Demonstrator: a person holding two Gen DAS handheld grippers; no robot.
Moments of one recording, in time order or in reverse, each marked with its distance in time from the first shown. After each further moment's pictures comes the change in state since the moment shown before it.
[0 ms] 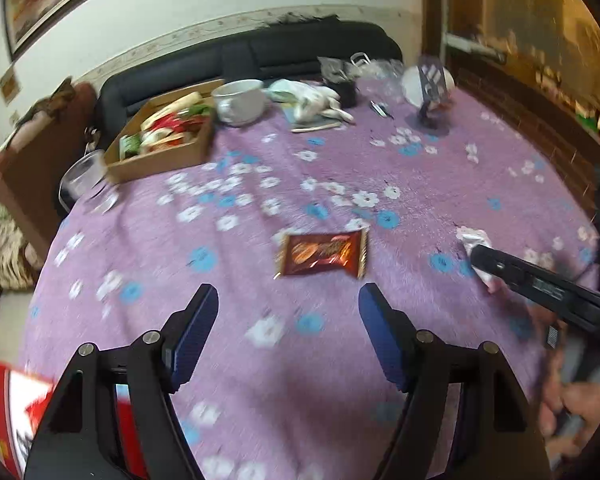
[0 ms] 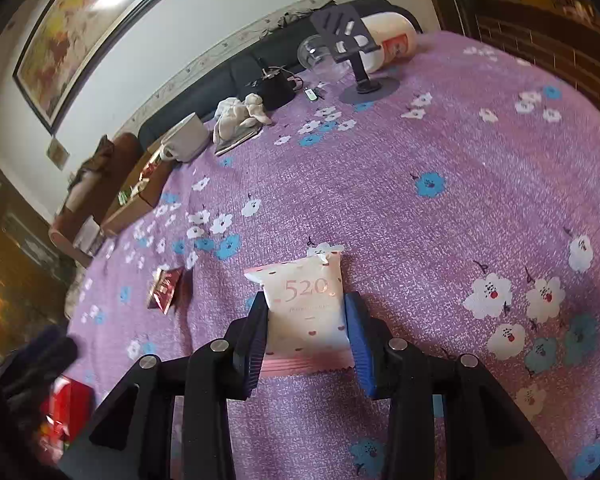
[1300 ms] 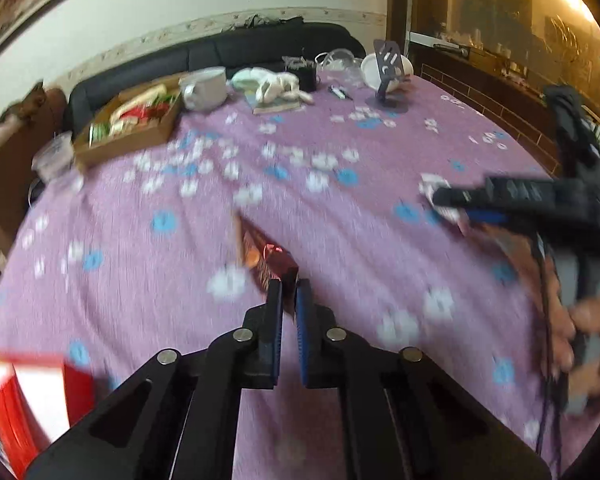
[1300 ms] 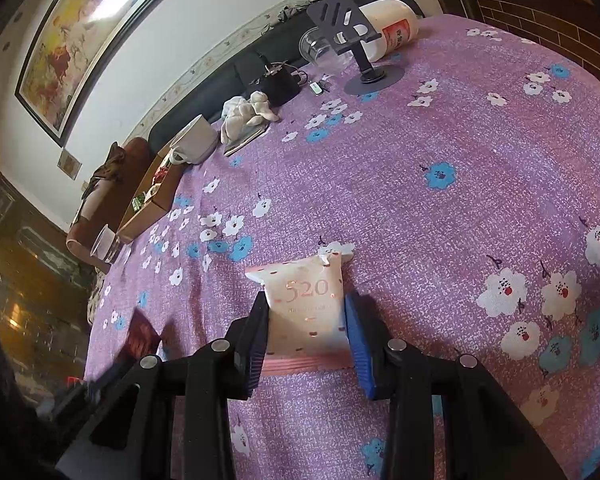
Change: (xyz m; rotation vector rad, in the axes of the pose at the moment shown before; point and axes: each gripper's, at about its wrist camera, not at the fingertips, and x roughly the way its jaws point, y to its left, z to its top) left arm -0.011 0.003 -0.057 0.002 -0.011 -0.156; right arm 0.003 -0.002 0.003 0.038 0.031 0.064
